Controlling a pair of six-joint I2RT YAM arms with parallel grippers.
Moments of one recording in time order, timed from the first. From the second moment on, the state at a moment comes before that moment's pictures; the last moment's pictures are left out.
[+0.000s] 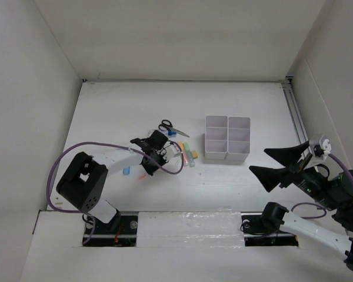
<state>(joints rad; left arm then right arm) -0.64 1.53 0.83 -0.59 0.03 0.34 0.98 0.31 1.05 -0.67 0.19 0.28</state>
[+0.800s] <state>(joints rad) -0.68 1.40 1.16 -0.80 -0.46 -0.08 0.98 0.56 1.02 -0.62 0.30 0.32</state>
